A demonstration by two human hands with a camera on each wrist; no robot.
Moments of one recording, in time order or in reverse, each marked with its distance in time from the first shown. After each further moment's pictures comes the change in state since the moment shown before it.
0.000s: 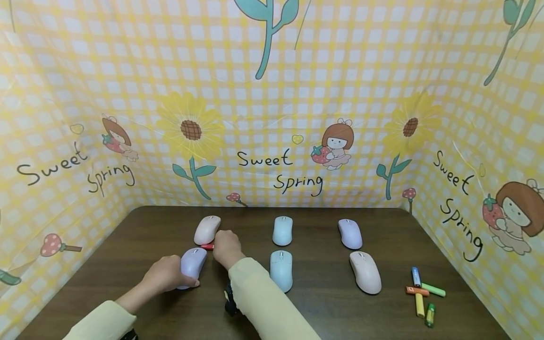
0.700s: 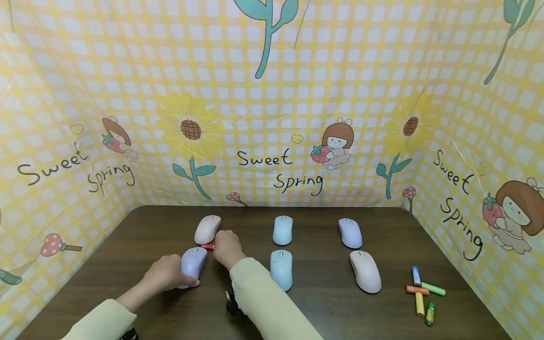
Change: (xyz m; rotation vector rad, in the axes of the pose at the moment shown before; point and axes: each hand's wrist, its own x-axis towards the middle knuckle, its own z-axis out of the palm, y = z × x) left_hand -0.001 0.001 -0.003 -0.004 -0.025 -0.011; right_hand 0.000 0.002 0.002 0.011 -0.001 -0.032
